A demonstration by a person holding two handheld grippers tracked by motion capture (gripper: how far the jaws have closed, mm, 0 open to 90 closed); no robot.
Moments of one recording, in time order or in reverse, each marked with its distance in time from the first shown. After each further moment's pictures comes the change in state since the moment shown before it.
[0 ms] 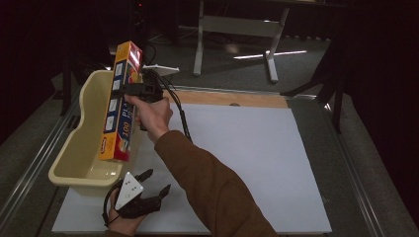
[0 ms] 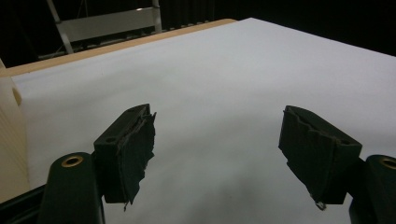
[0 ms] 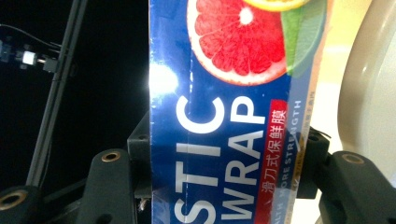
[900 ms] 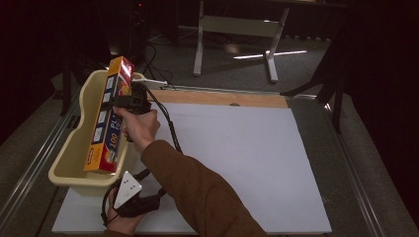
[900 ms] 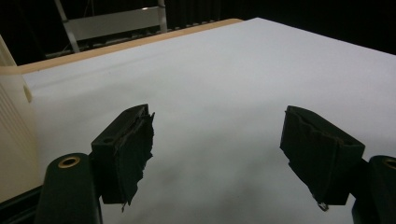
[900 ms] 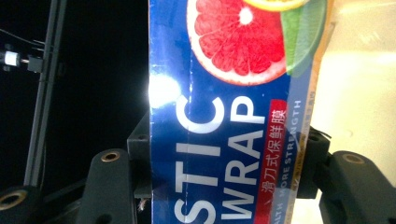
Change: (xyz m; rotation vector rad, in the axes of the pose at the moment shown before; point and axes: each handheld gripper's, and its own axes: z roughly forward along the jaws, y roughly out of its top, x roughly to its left) left arm 0.003 0.000 -0.001 0.001 0.020 -0.006; right arm -0.007 -0.026 0.041 0.026 -0.008 0.075
